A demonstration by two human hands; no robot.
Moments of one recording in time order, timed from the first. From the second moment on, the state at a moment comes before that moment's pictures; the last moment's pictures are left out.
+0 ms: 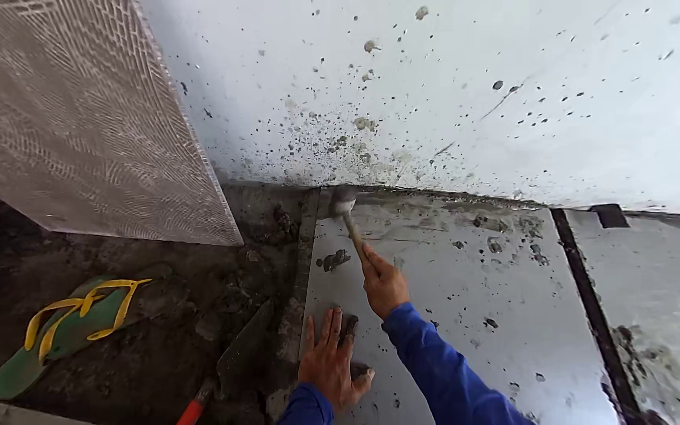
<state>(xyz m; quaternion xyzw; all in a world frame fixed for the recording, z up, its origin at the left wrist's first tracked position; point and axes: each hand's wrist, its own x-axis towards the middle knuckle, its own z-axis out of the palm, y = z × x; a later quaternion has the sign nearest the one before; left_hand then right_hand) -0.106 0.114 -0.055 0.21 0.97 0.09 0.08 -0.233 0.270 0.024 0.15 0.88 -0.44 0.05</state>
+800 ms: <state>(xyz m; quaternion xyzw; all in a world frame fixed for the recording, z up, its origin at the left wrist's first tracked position) -0.130 0.062 -0.054 0.35 0.93 0.08 0.06 0.039 0.315 0.042 0.07 0.89 -0.46 -0.05</state>
